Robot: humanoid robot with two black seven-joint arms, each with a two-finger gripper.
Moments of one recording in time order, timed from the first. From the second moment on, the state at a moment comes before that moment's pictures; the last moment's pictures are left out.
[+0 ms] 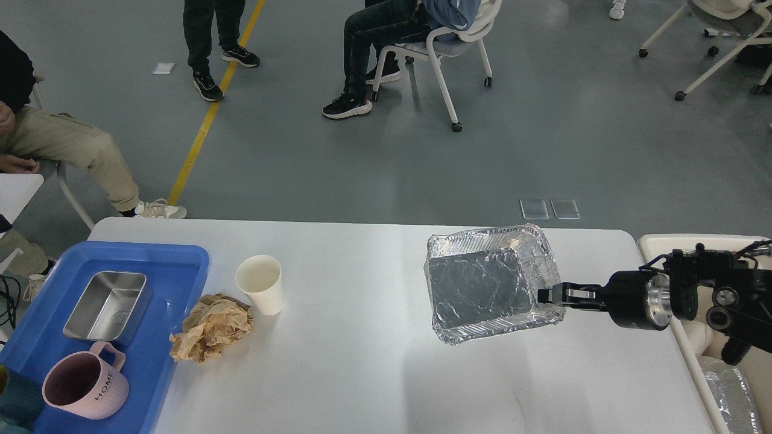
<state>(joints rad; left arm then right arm) -0.33 1.53 -0.54 -1.58 0.70 -0.06 -0.18 0.84 -0.88 0.10 1.42 -1.05 0.32 0.18</state>
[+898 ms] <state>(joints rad) -0.64 1.07 -0.55 -1.22 1.47 -0.39 -0.17 0.83 -0.88 0.12 1.43 -1.05 0.32 0.18</state>
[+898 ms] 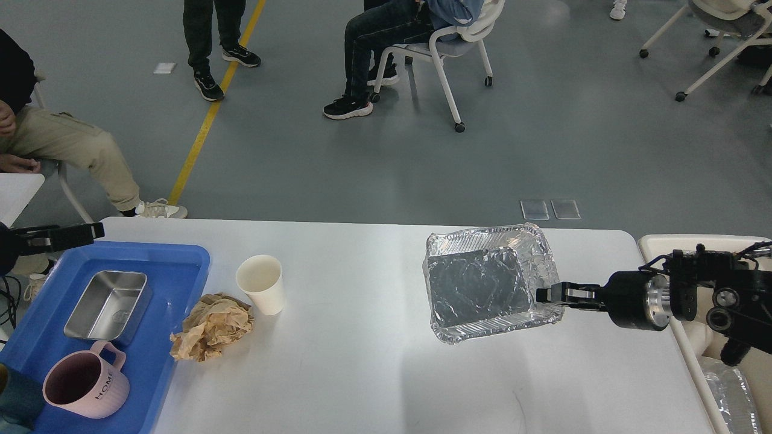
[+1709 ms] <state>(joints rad) -1.04 0.50 -0.12 -0.94 1.98 -0.48 -0.22 0.84 -0.89 0.12 1.43 -1.05 0.32 0.19</state>
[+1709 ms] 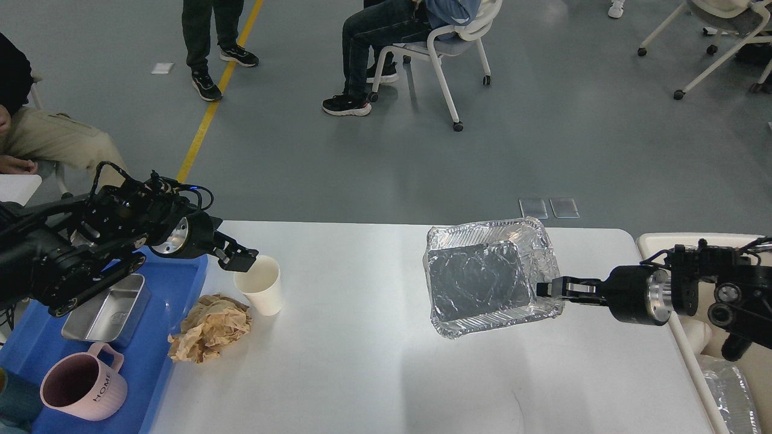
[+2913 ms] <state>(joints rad) -1.03 0.35 0.15 -0.69 1.98 -0.30 -0.32 0.82 -0.90 0.13 1.43 -1.05 0.31 0.19</state>
